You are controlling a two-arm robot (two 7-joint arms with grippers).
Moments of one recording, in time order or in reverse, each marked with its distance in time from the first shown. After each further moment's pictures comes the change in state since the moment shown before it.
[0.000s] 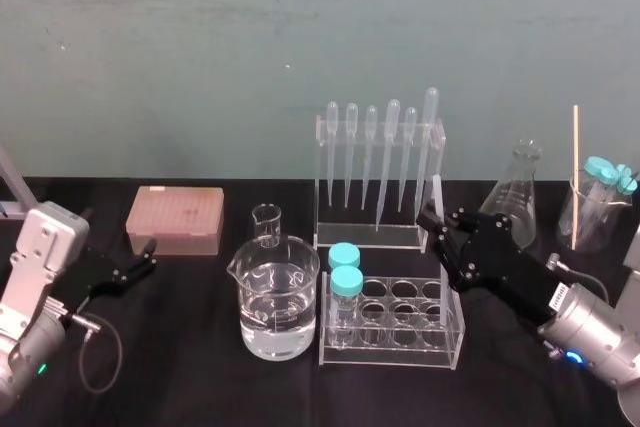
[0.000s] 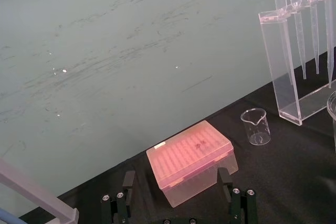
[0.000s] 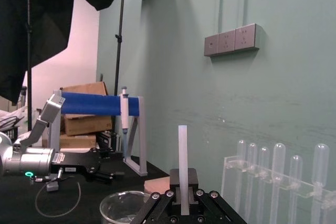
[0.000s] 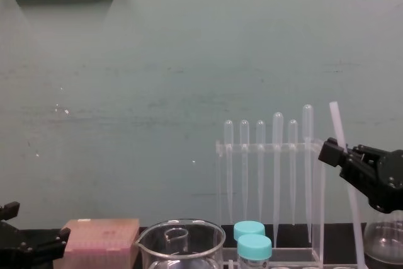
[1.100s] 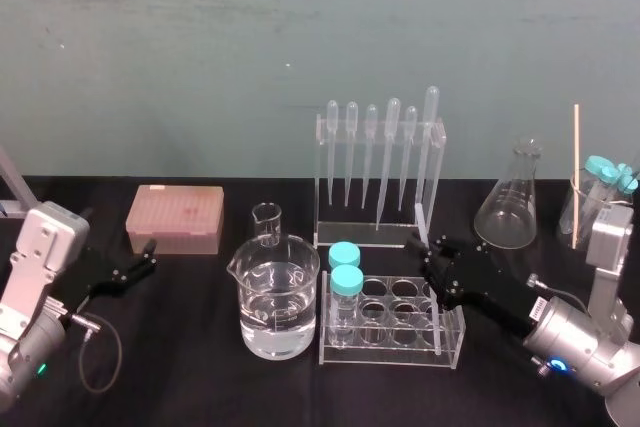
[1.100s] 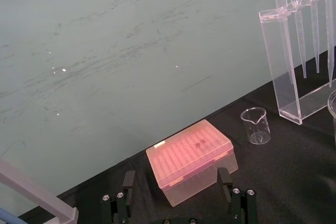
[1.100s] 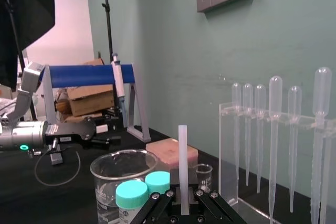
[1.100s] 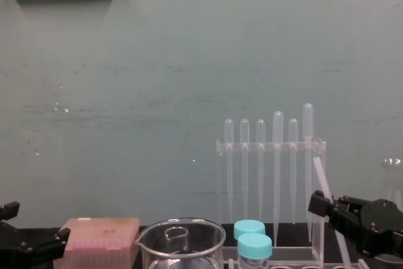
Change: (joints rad) left arm 0.000 0.000 0.000 0.000 0.000 0.000 0.000; right arm 0.082 -0.036 -0.043 0.190 0.007 0.084 0.046
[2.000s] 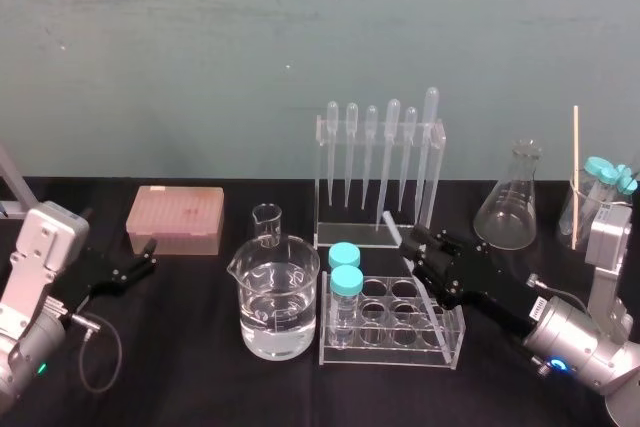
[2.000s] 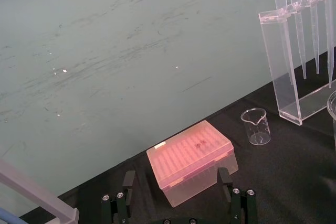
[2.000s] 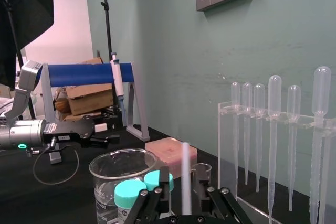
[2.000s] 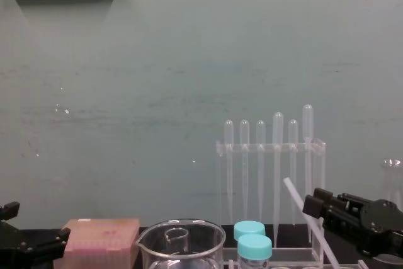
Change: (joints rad) left arm 0.000 0.000 0.000 0.000 0.000 0.000 0.000; right arm 0.003 0.000 -0.002 0.004 -0.004 0.004 -0.005
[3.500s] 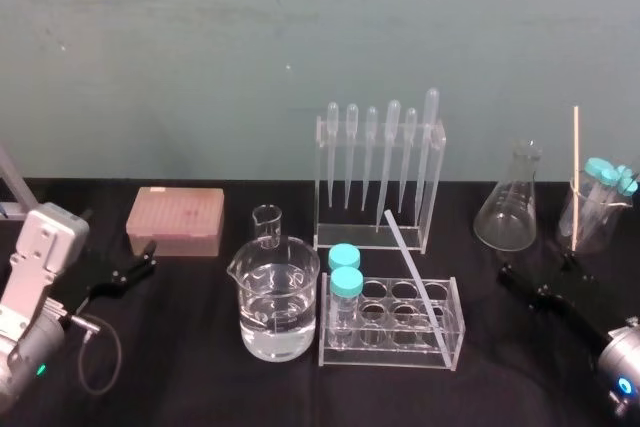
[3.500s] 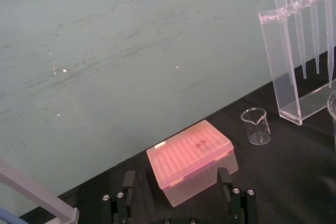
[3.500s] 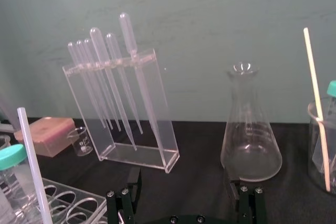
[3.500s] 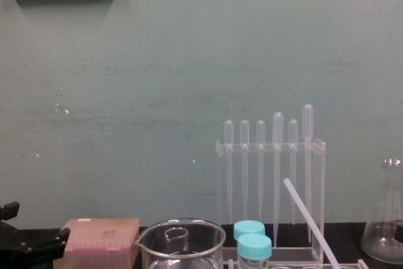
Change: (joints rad) left arm 0.000 0.000 0.000 0.000 0.000 0.000 0.000; right arm -0.226 0.038 0.212 -0.218 -0.057 0.259 -0.472
